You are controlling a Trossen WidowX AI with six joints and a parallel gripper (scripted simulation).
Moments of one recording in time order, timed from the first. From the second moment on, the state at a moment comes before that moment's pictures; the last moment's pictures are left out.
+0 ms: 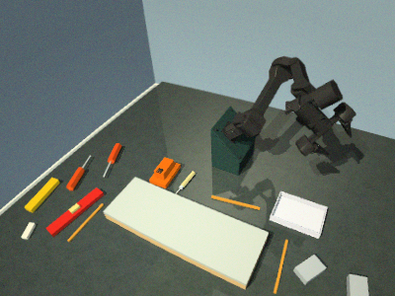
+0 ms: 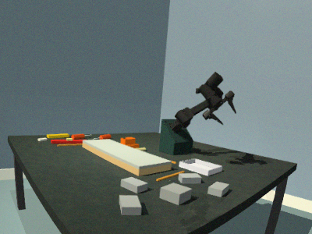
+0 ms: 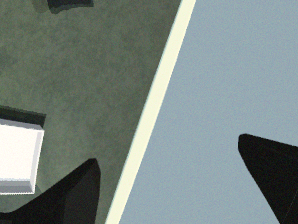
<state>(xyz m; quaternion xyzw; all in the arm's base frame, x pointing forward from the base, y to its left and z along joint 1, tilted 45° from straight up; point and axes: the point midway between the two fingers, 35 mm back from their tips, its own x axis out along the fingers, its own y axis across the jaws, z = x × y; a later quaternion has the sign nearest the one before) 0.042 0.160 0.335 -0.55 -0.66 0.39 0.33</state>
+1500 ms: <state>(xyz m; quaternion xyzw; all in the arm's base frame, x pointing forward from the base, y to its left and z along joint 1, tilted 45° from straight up) 0.285 -0.122 -0.034 -0.01 0.39 0.32 0.86</state>
